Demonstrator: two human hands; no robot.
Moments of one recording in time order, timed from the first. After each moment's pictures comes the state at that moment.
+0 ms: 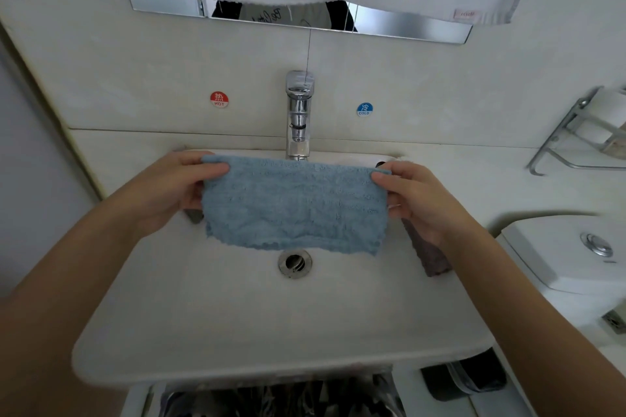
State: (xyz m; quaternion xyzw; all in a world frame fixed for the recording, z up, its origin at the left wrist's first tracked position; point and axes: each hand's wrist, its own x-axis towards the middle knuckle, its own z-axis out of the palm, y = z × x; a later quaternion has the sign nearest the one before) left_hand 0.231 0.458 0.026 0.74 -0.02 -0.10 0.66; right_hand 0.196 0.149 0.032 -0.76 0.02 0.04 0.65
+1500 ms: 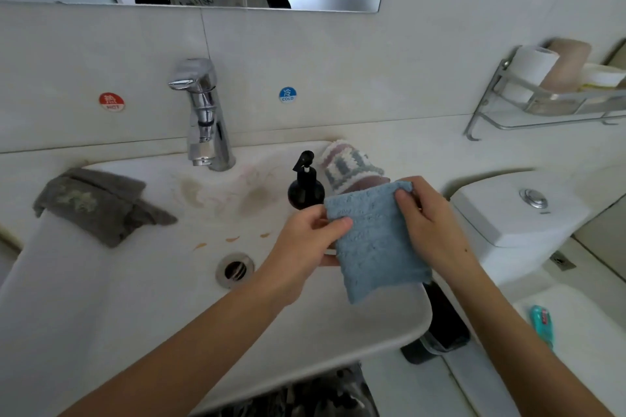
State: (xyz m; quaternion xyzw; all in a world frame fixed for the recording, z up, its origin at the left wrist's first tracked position) left_hand 0.179 0.230 -0.024 0.65 -0.08 -0.23 0.72; right_hand 0.145 0.051 -0.019 -0.89 0.10 -0.19 0.40
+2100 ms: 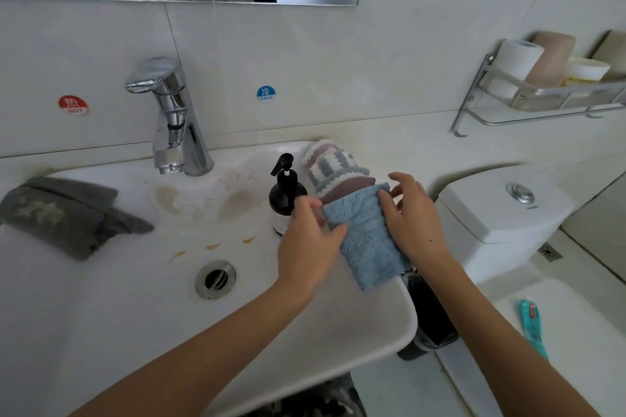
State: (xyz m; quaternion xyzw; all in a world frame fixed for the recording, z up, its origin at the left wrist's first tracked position) left_hand 0.197 0.187 -0.060 0.85 -0.10 -0.04 0.51; right_hand 0.182 0.017 -0.063 -0.92 0.17 -0.21 0.30
